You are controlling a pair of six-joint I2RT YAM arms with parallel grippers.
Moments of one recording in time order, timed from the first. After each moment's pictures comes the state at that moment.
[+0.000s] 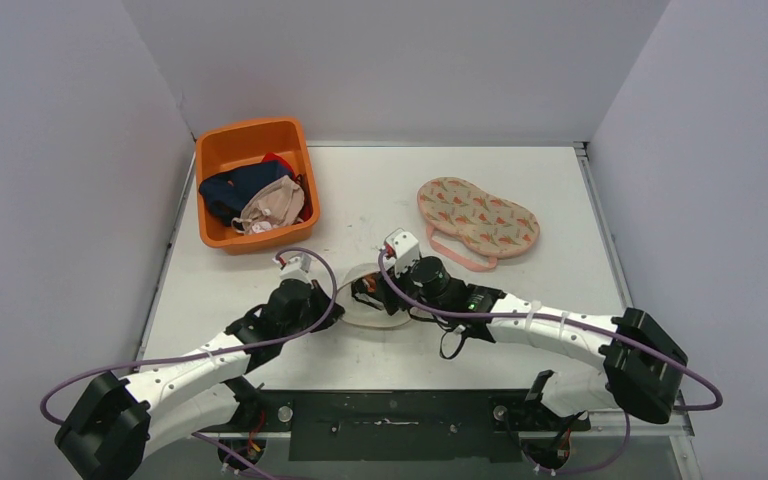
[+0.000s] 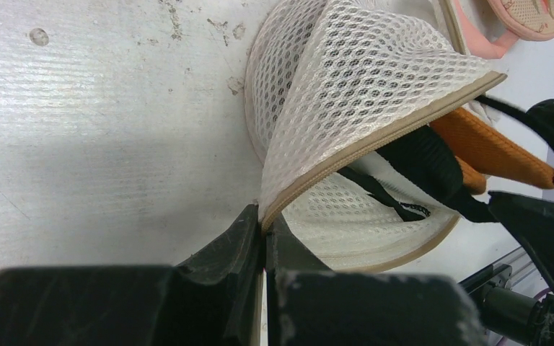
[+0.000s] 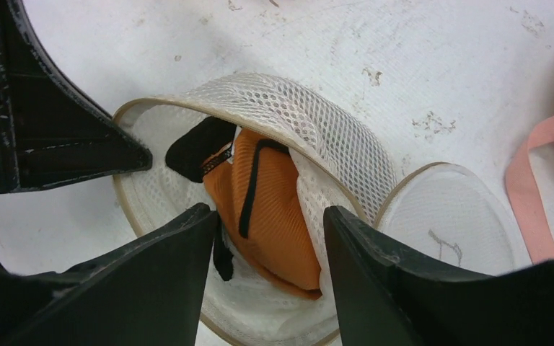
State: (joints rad) left arm -0.71 0.95 0.32 0.00 -0.12 -0.92; right arm 0.98 1.32 0.74 0.08 0.17 0.14
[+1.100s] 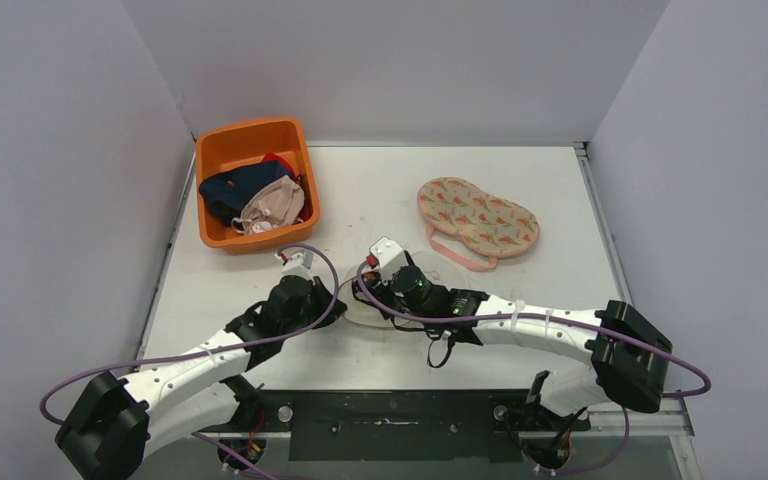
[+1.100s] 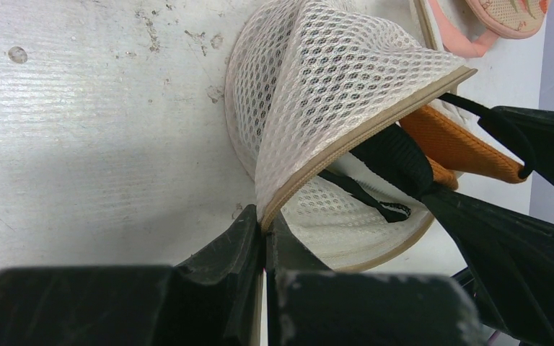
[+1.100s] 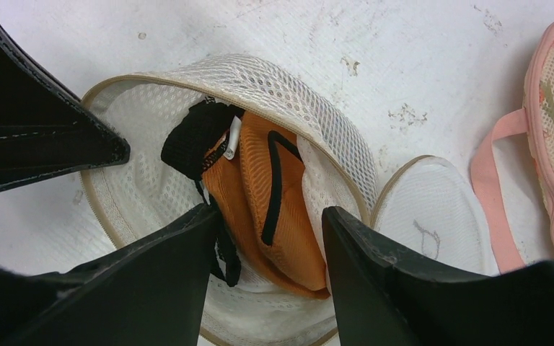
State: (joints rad) left arm -0.71 0.95 0.35 0.00 -0.10 -0.90; right arm 1.08 1.39 0.80 0.00 0.35 0.09
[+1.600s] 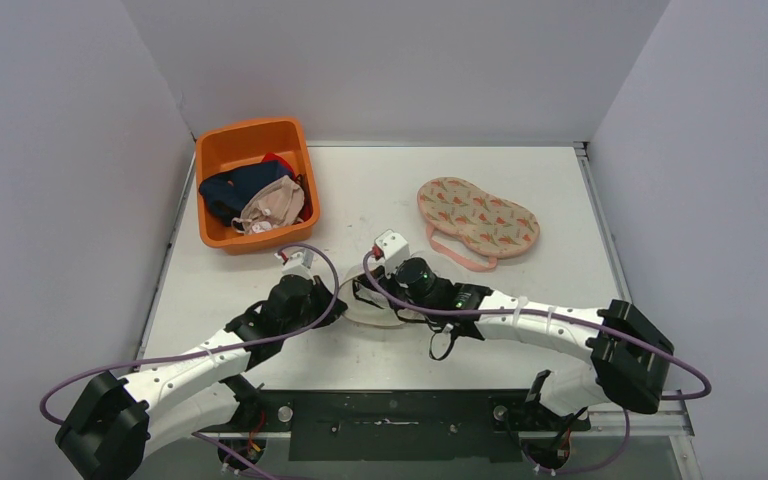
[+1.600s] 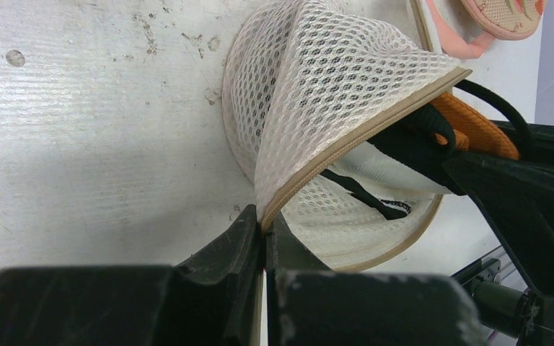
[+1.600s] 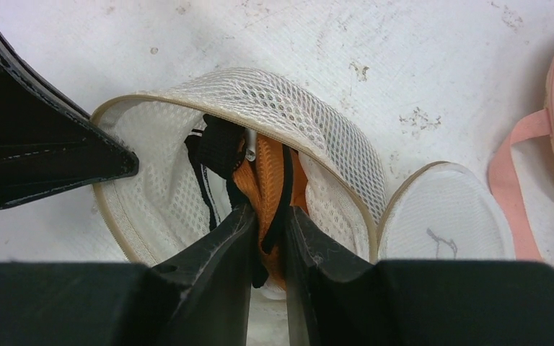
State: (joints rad) left arm -0.71 0.95 0.35 0.00 -0.10 -0.90; right arm 1.03 1.39 0.81 0.02 0.28 0.12
